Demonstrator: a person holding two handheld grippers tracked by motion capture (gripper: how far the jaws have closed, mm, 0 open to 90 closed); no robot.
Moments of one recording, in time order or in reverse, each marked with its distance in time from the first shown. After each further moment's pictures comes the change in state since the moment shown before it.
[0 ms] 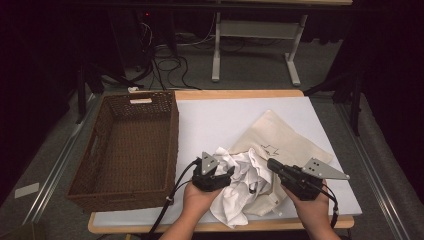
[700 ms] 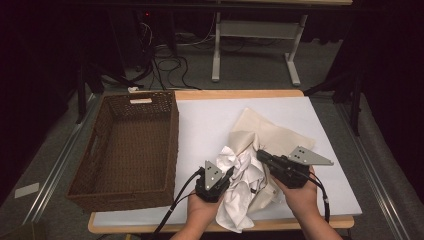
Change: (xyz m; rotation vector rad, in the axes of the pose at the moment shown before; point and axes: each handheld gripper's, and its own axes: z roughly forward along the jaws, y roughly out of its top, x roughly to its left) left arm -0.034 0.001 -0.035 -0.153 0.054 0.030; right arm 0.003 0.021 0.036 0.032 0.017 -0.020
